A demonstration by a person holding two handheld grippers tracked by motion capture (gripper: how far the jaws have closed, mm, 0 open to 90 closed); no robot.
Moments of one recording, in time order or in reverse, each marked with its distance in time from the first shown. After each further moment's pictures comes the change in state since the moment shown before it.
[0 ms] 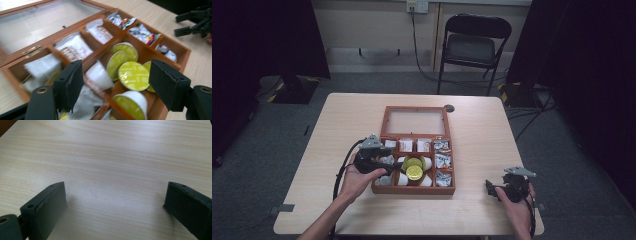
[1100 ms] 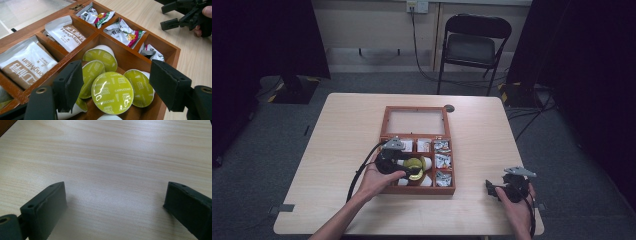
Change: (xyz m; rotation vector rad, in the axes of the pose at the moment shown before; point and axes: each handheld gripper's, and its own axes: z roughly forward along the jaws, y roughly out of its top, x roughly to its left) left arm -0.021 0.012 0.047 0.071 -0.090 0.048; right arm 0.000 0.000 0.000 0.000 0.000 -0.001
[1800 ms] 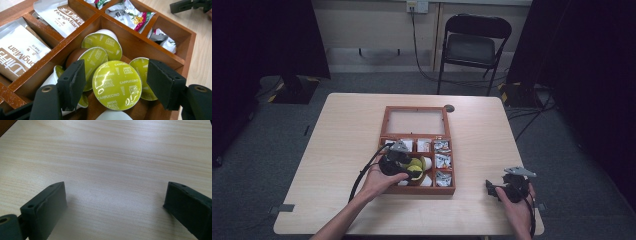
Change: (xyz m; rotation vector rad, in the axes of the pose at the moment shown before) left arm 0.003 -0.006 0.017 0.110 -0.002 0.005; right arm 0.000 0.000 0.000 0.000 0.000 0.001
